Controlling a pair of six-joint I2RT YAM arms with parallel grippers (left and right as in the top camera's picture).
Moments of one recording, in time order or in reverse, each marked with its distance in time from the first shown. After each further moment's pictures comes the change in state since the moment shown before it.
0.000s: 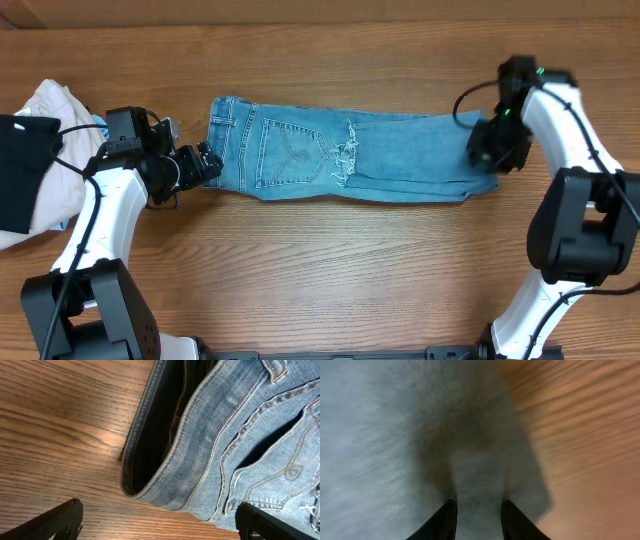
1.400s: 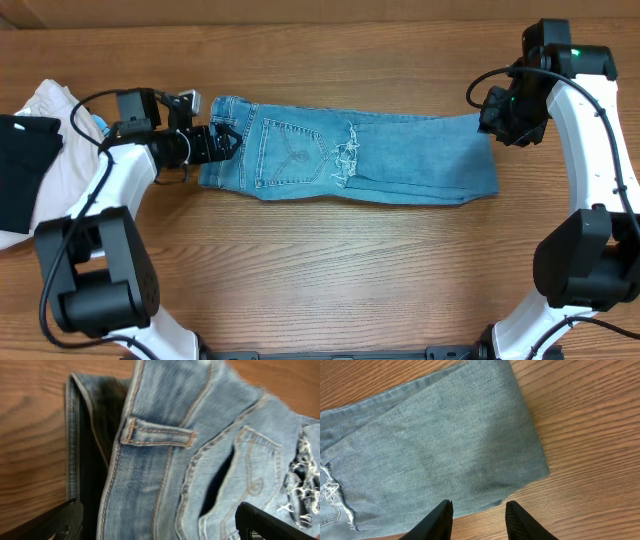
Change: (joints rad) left arm -0.024 0.222 0.107 0.217 0.246 0.235; right arm 0.001 -0.134 0.230 -0.148 -0.073 -0.079
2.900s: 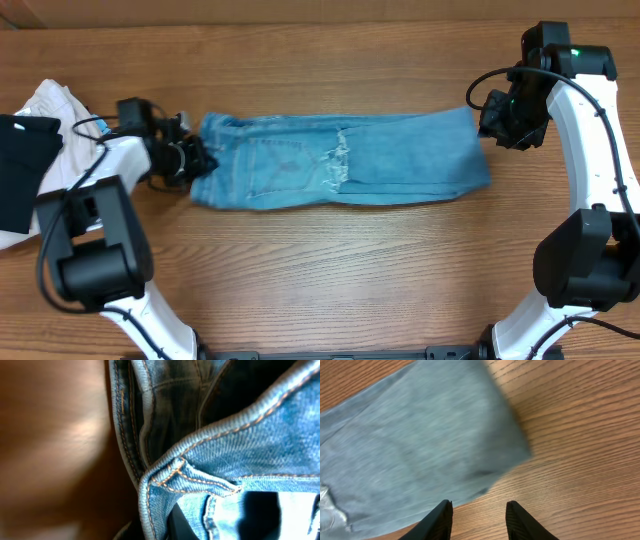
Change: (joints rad) left arm 0.087 0.143 0.072 -0.189 -0.055 -0.147; right arm 0.000 0.000 0.000 -0.034 0.000 0.001
